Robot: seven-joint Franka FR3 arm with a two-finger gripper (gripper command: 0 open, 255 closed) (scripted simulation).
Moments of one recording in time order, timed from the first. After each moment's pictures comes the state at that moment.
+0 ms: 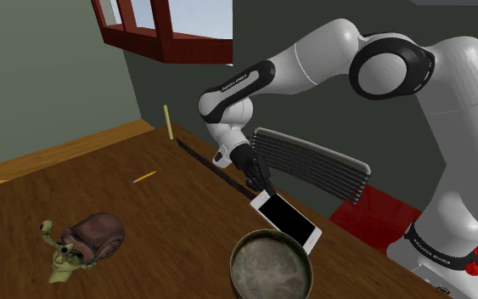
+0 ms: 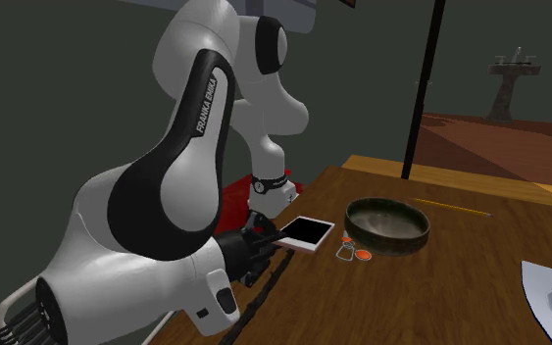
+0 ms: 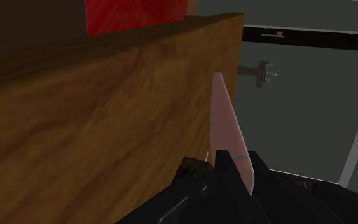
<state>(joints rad) 0.31 0.68 -0.01 -1.57 0.50 1.08 -1.23</state>
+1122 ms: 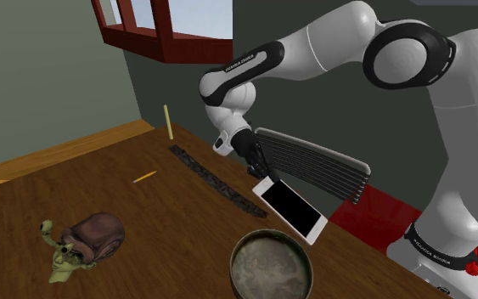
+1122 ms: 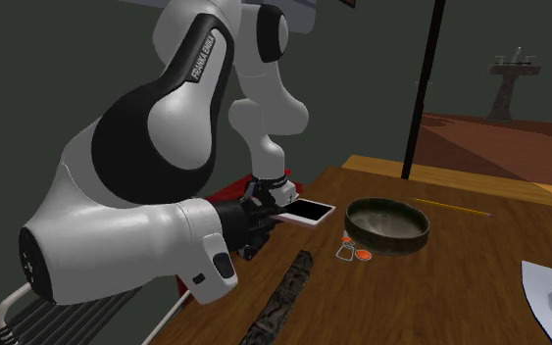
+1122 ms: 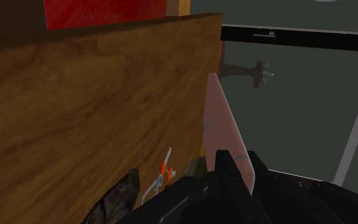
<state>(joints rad) 0.31 0.60 -0.01 -1.58 0.52 1.00 -1.19</state>
